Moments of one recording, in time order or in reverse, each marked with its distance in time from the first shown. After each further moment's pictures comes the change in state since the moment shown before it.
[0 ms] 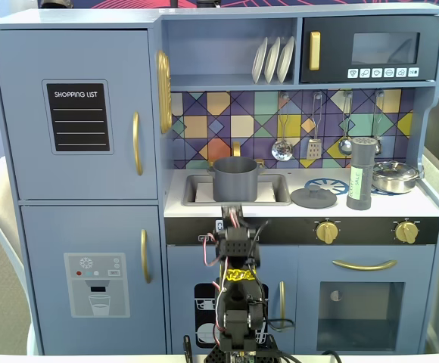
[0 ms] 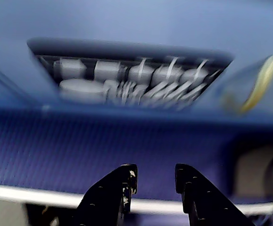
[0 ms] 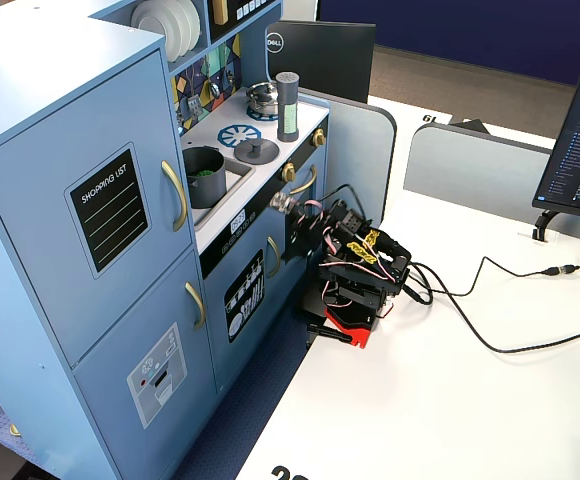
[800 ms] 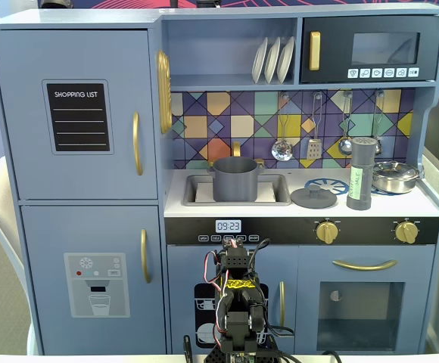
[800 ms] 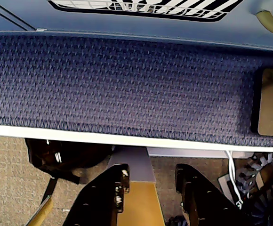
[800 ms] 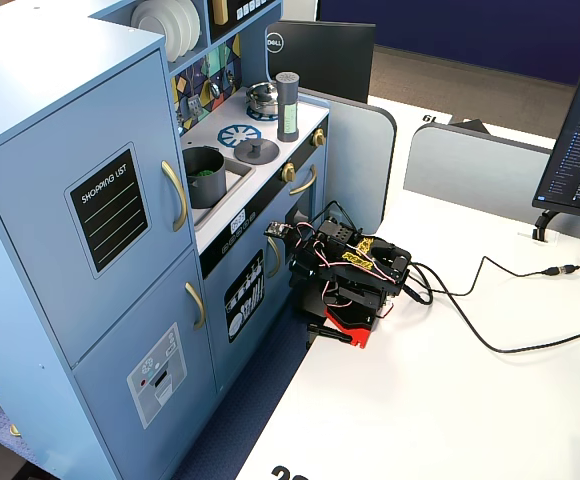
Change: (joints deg) arm 0.0 0.6 15.6 -2.9 -0.2
